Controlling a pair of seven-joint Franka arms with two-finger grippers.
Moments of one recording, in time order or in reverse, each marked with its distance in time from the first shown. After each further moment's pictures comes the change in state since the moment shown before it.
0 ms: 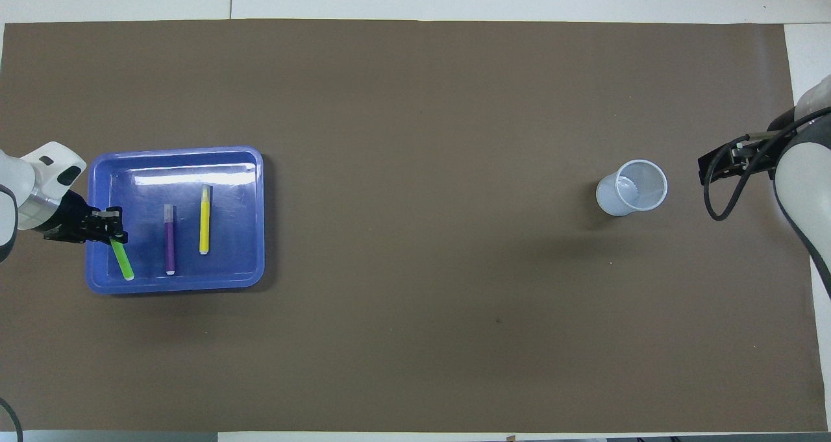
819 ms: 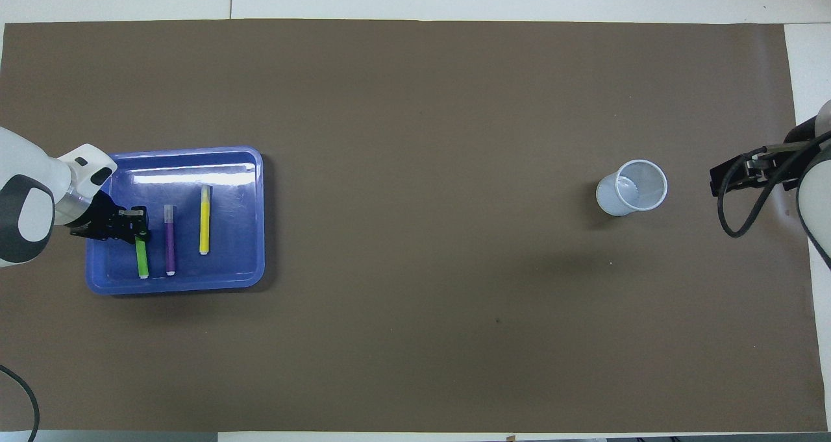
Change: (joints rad) left arm -0.025 0.080 -0.004 -0.001 0.048 0.057 -0.031; right arm 0.041 -0.057 -0.043 -0.013 0.000 -0.038 -0.002
